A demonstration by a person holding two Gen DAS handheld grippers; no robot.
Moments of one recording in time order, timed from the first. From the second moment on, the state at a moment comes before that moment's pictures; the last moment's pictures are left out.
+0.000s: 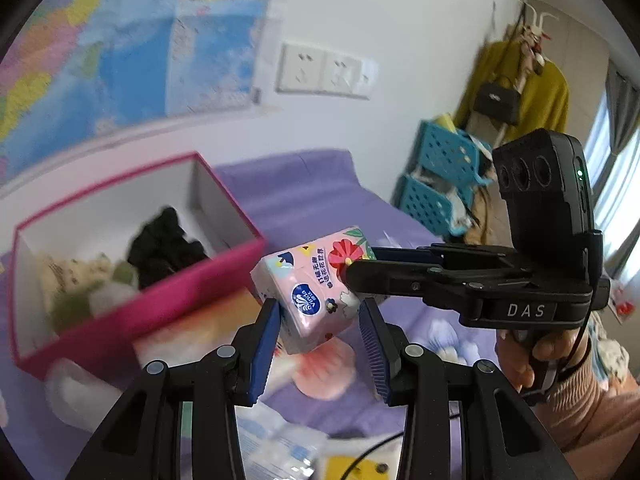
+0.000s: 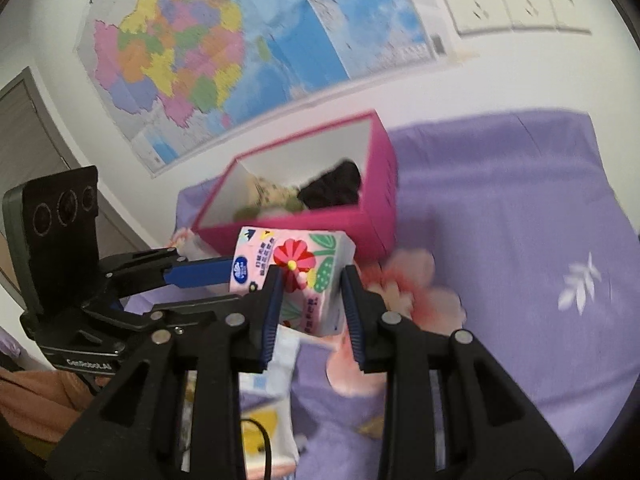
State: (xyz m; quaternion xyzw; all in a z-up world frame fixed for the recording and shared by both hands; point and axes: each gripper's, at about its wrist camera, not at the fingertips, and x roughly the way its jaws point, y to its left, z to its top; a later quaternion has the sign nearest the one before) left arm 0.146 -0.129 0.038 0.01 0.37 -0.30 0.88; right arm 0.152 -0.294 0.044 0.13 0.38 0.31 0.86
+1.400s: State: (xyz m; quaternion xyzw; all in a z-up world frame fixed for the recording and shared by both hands) left arm 0.197 -0.088 0.048 -0.03 0.36 -0.21 0.91; right arm 0.241 -0.257 0.048 0.14 0.39 0.30 0.86
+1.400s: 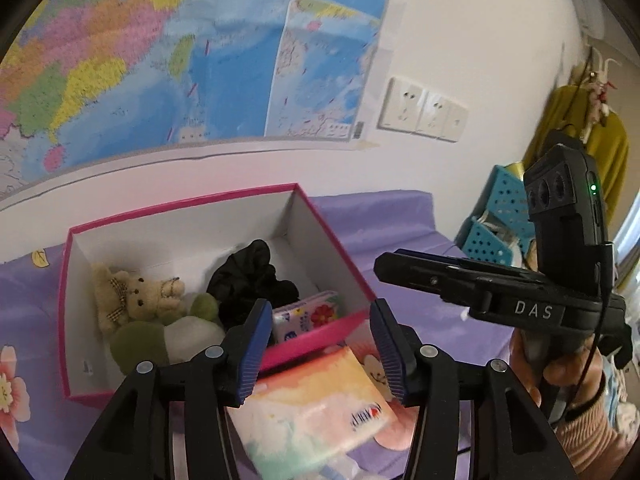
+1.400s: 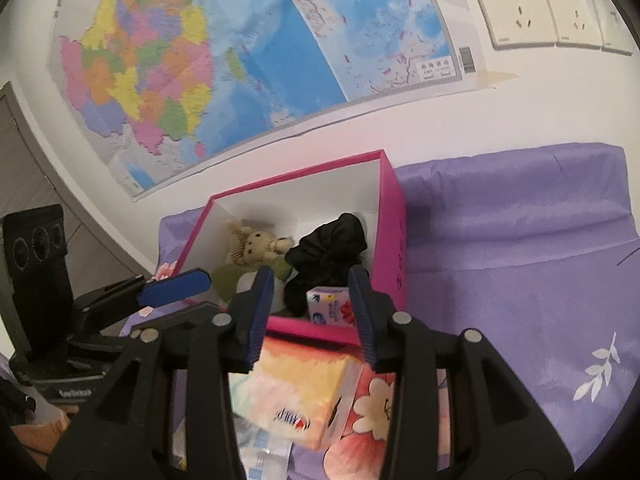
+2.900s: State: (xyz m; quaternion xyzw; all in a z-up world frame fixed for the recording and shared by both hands) left arm 0.063 0.014 -0.077 -0.17 0.47 -0.22 0.84; right arm 0.142 -0.223 -0.071 0.19 0.55 0.38 0.72
